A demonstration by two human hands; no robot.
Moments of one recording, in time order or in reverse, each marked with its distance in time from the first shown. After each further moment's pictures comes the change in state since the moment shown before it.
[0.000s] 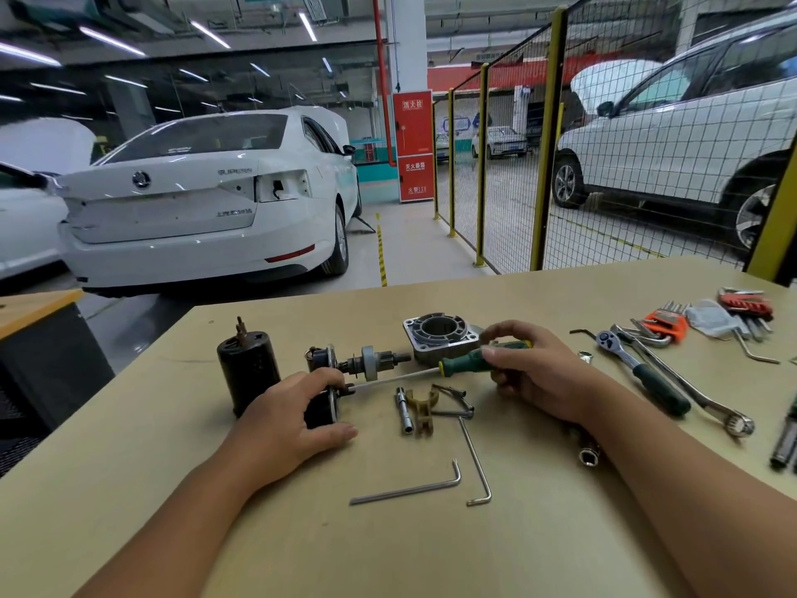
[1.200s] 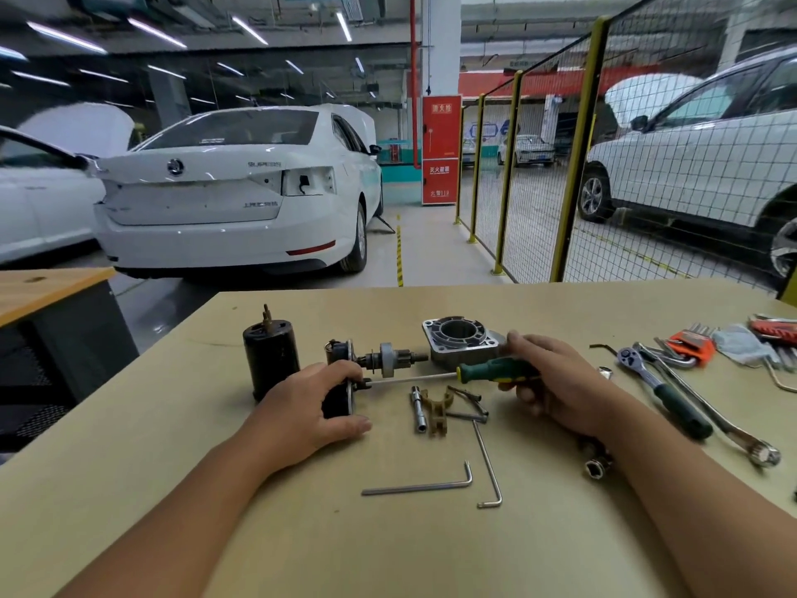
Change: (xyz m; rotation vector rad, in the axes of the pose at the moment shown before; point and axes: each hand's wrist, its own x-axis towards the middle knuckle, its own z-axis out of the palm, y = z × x) left_hand -0.001 -0.003 0.001 0.005 -0.001 -0.019; right_hand -0.001 -0.005 0.004 -0.138 0.039 0.083
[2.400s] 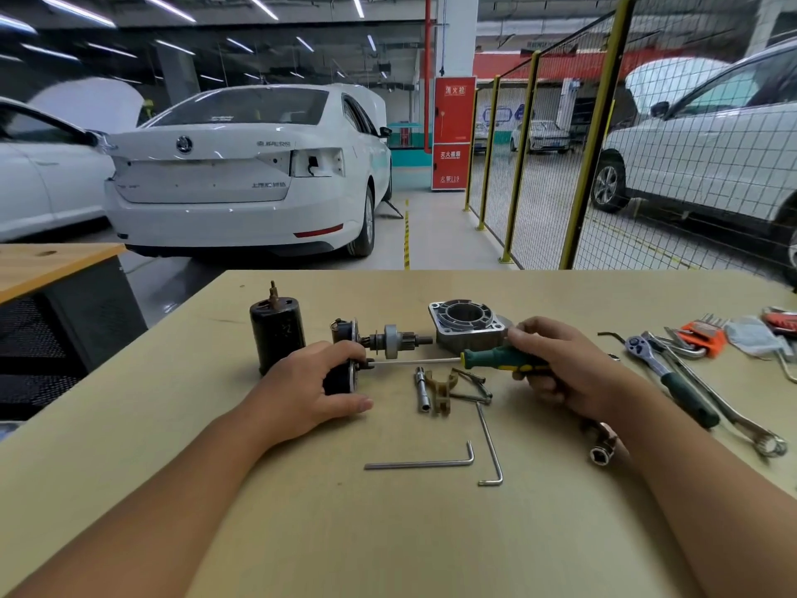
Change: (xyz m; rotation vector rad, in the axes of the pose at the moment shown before) left_hand -0.001 -0.004 -0.001 -0.025 0.009 0.023; right_hand 0.001 0.000 -0.008 -0.090 -0.063 0.022
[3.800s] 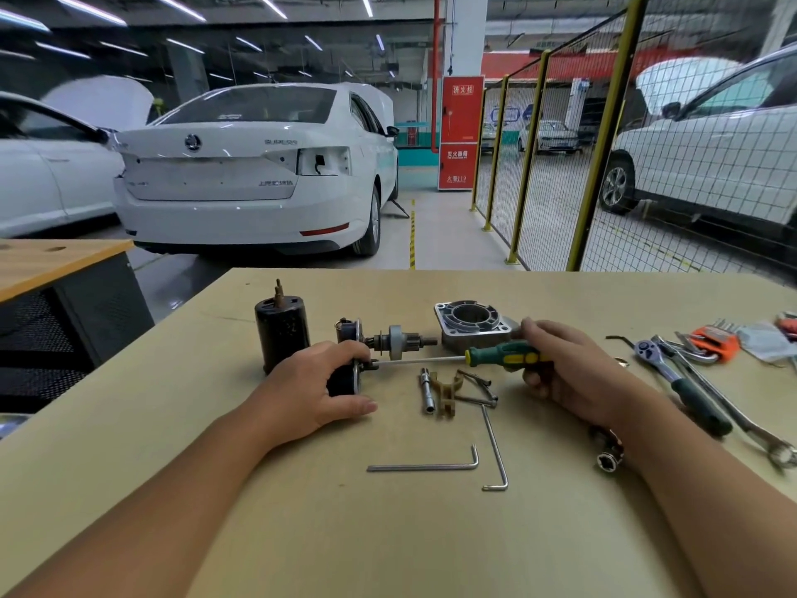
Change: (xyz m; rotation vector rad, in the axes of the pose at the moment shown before) left_hand -0.002 0.003 -0.001 -0.023 -0.003 0.003; right_hand 0.000 0.000 0.008 0.142 0.042 -0.042
